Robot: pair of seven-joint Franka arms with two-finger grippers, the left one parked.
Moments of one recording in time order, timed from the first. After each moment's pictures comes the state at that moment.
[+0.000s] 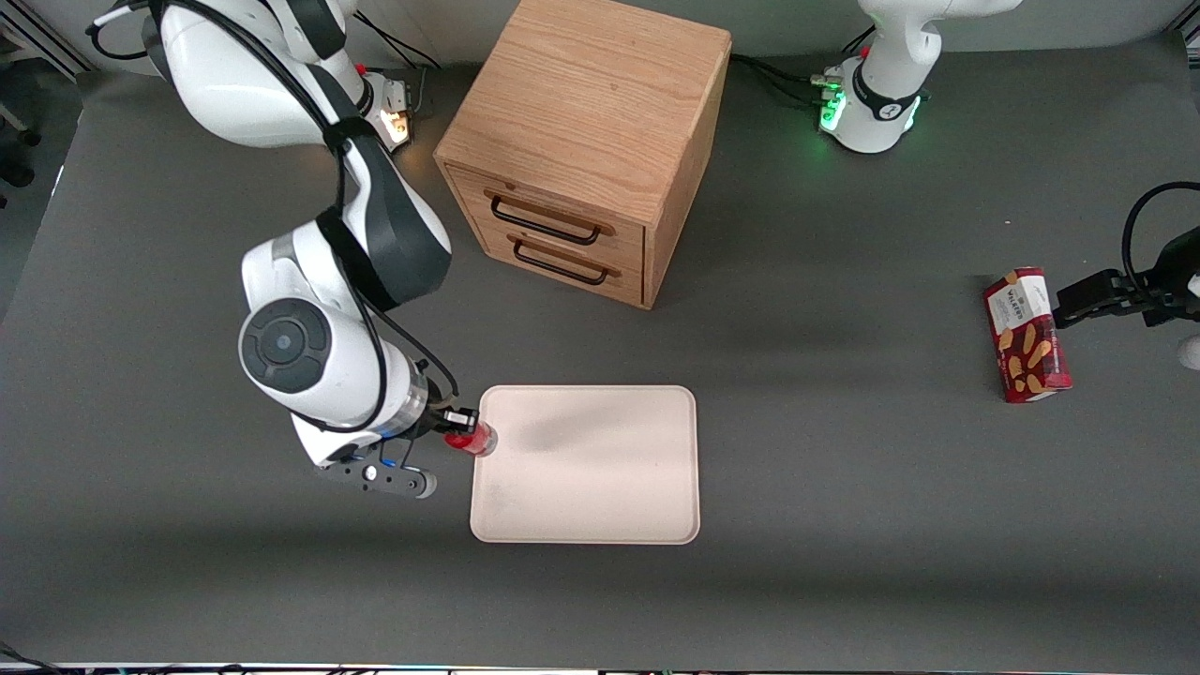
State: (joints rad) arm 0.41 0.78 -0.01 -0.90 0.03 1.67 0.62
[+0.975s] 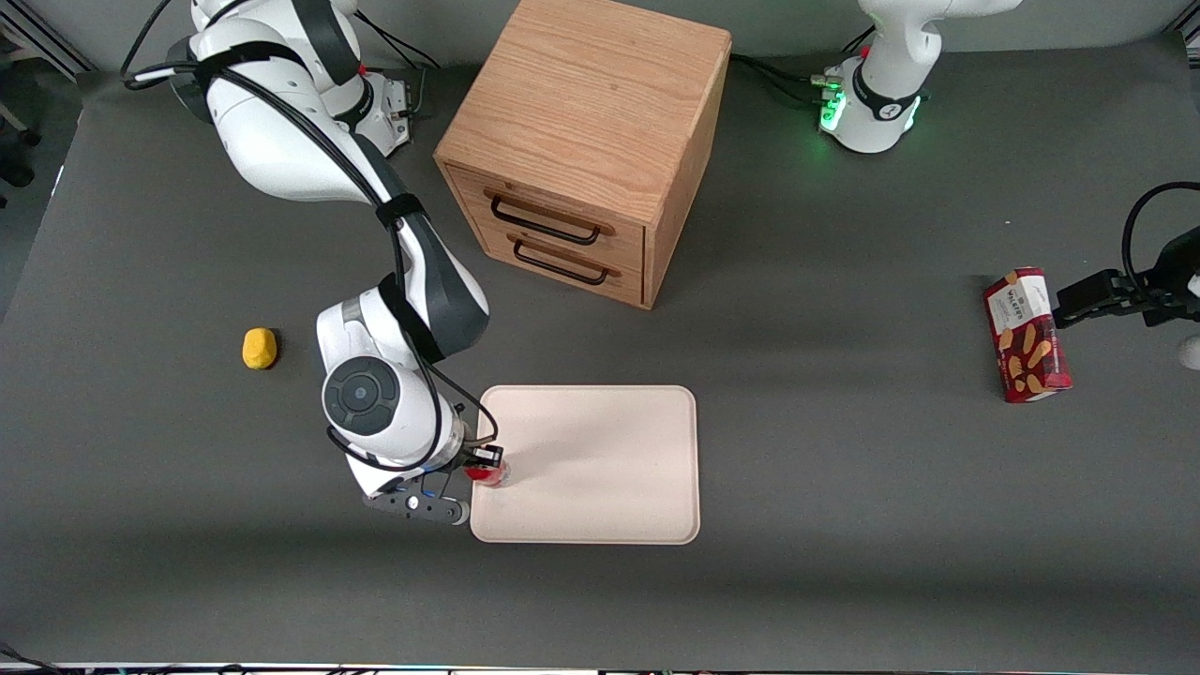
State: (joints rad) arm 0.41 0.87 0.00 -1.01 0.00 1.89 0.62
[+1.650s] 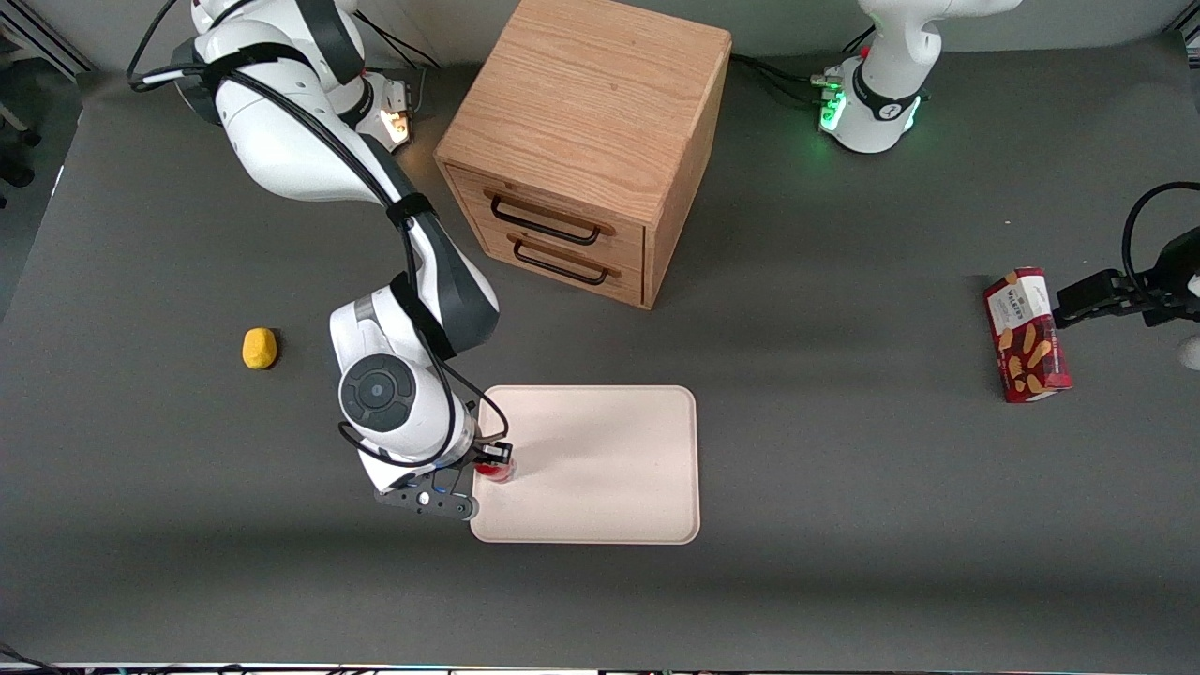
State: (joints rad) arm 0.43 0.87 0.00 -1.01 0.00 1.90 0.65
